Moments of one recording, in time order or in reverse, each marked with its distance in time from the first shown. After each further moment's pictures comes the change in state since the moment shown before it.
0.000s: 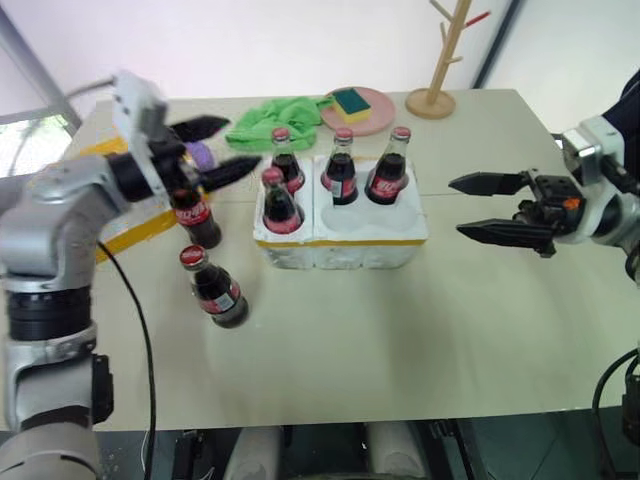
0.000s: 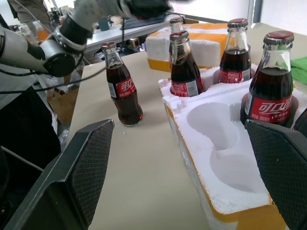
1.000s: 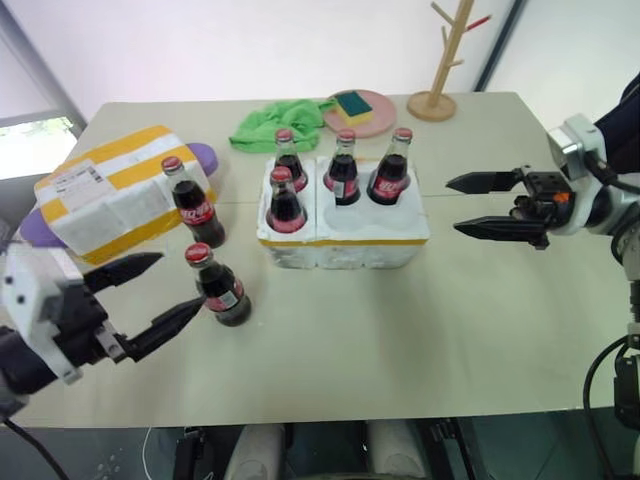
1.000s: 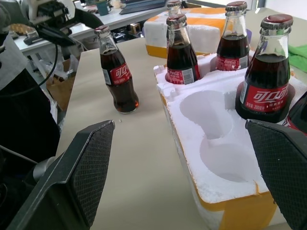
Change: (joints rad) left arm 1.079 -0.045 0.585 -0.727 -0.292 0.057 0.136; right arm -0.089 0.009 0.062 0.144 -0.120 -0.069 0.097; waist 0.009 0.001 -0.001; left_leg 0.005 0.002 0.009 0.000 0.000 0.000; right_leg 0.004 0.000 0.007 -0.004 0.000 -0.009
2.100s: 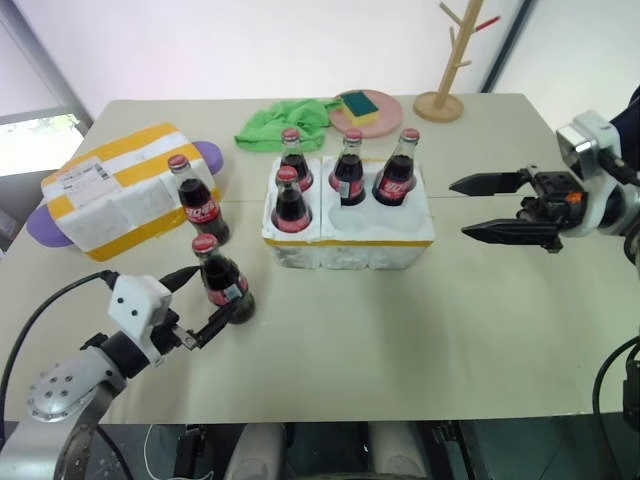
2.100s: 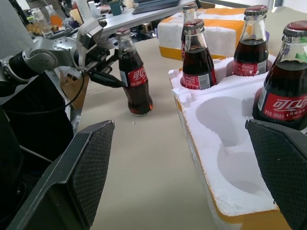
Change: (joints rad) left arm -0.060 -0.190 -0.544 0.242 0.479 -0.413 0.107; right arm 0.018 -0.031 -0.024 -0.069 0.041 0.072 0.019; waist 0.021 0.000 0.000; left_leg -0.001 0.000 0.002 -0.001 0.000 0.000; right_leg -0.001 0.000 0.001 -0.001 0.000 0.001
